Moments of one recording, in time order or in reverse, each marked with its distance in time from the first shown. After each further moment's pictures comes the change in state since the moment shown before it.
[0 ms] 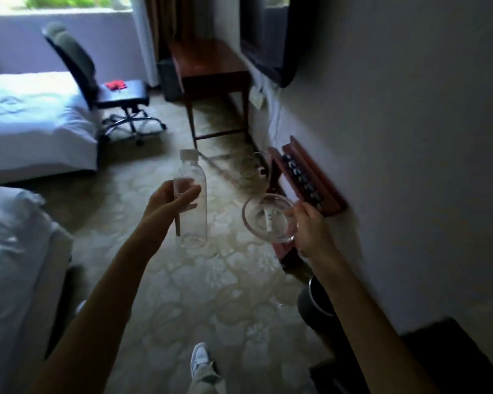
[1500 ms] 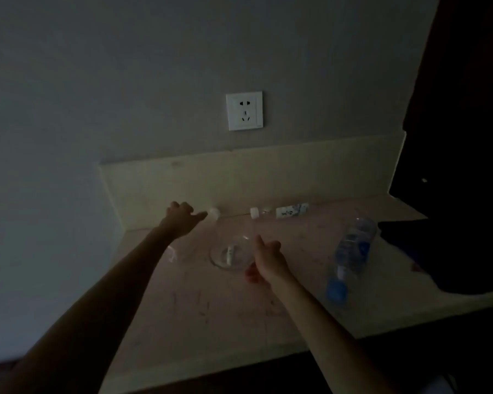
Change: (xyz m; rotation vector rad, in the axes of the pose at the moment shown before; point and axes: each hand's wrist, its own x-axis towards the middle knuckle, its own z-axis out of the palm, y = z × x) left_hand -0.220 0.102 0.713 0.910 -1.151 0.809; right_hand -0.294 0.059 -0.444 0.281 1.244 0.359
